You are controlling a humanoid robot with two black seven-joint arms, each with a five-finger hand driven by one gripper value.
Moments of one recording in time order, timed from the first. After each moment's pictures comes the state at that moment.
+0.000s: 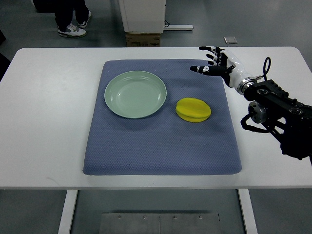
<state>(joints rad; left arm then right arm) -0.02 0.00 -0.10 -0.22 0.09 0.07 -0.21 0.97 -0.22 0.40 0.74 -0.38 -0.07 0.23</state>
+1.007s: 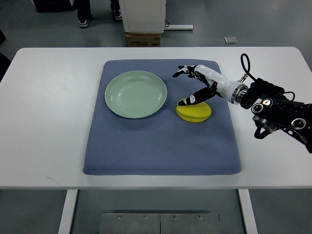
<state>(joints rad) -0.02 0.00 -0.10 -0.22 0.09 0.07 -0.21 1.08 -0.34 0.04 0.97 -0.66 -0.04 0.27</state>
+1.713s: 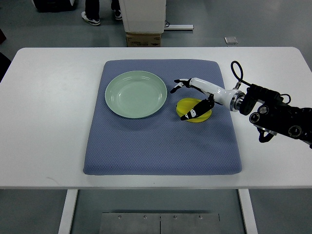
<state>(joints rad) -0.02 0.00 -0.10 -0.22 0.09 0.07 -0.21 1.12 -0.34 -0.07 0.97 -0.77 -0.05 0.29</state>
